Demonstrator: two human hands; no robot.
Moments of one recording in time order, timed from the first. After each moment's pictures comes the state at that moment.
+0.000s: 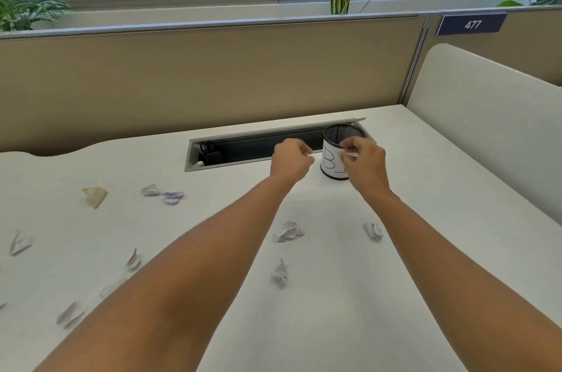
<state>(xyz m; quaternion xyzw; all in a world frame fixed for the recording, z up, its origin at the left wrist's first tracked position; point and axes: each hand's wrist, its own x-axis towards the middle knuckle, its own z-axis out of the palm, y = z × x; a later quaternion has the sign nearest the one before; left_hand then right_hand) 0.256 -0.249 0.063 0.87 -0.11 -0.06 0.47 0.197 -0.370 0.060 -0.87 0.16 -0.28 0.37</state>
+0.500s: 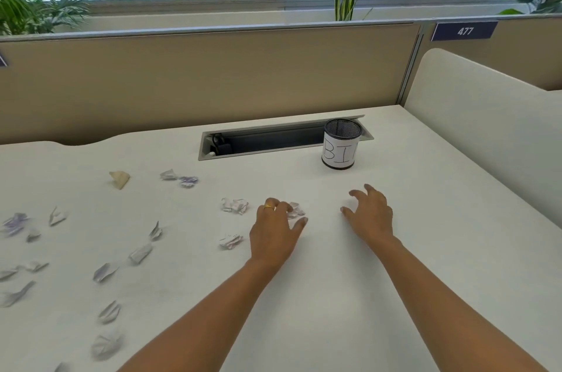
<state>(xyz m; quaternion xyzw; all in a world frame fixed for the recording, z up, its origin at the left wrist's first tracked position) 0.121 -0.176 0.006 0.95 -0.11 0.00 0.30 0.111 -0.357 -0.004 -0.95 0.24 -0.05 0.22</state>
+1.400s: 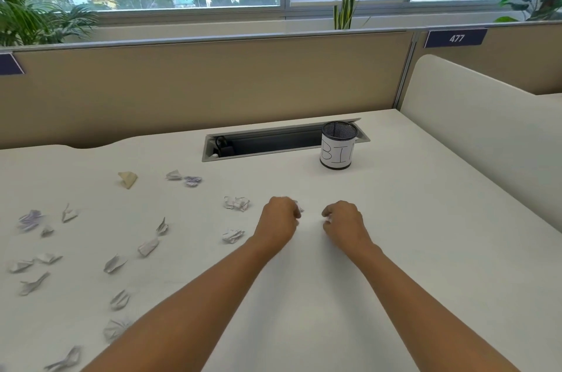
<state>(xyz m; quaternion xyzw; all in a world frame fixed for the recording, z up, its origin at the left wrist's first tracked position) 0.124 -0.179 0.029 0.94 -0.18 -0.06 0.27 0.090 -0.315 0.004 -0.95 0.16 -0.04 0.26</state>
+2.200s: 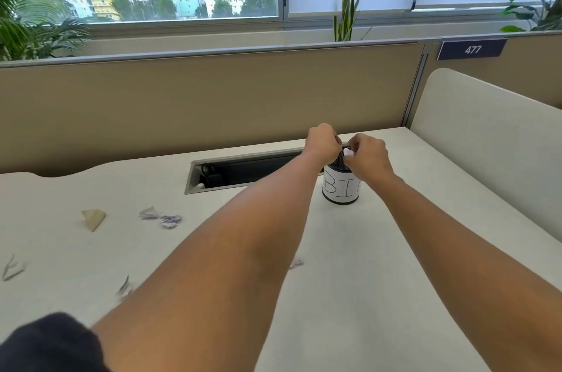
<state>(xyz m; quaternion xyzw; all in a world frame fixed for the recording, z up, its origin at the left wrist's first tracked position) 0.285 -0.309 0.118 0.90 -0.20 -0.03 0.39 0.236 -0.392 0.100 -0.91 0.21 -0.20 0.29</state>
